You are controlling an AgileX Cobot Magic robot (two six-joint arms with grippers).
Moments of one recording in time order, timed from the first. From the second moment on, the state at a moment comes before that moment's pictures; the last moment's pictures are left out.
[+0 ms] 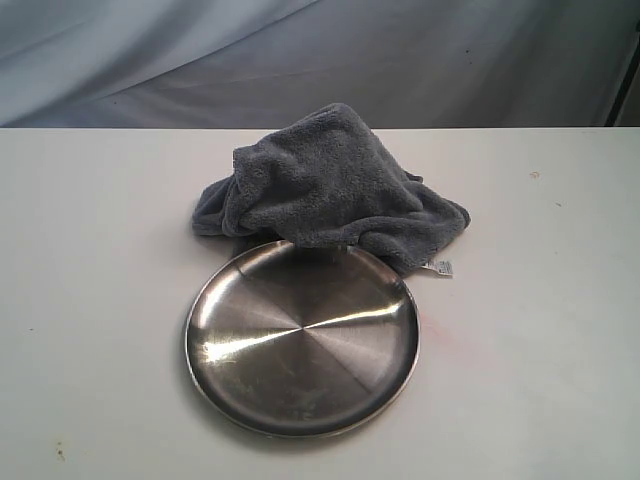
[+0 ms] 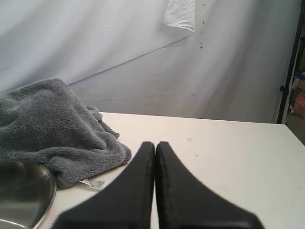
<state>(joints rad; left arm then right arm) -0.03 0.00 0.00 -0.04 0.15 0.01 0.07 0.00 0.00 0.09 0.13 -0.12</state>
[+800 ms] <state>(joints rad) -0.03 0.00 0.00 -0.04 0.15 0.01 0.07 0.00 0.00 0.09 0.04 -0.12</state>
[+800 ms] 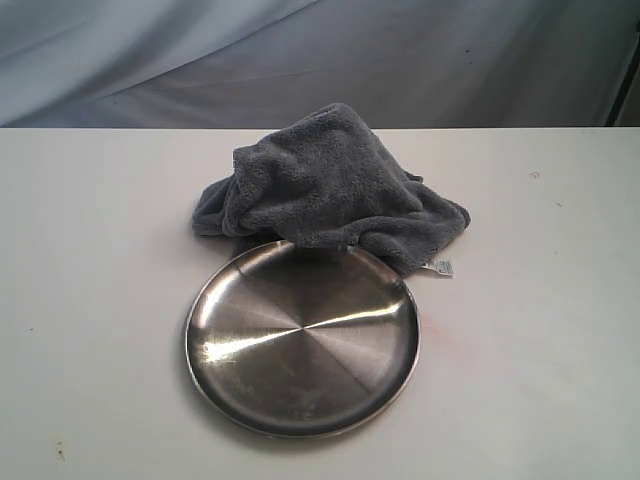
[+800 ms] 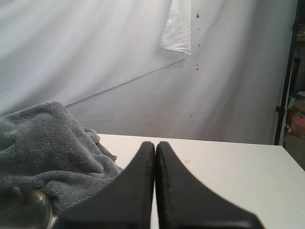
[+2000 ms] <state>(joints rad) -0.03 0.00 0.00 -0.04 0.15 0.01 0.07 0.00 -0.31 0.10 0.08 0.03</state>
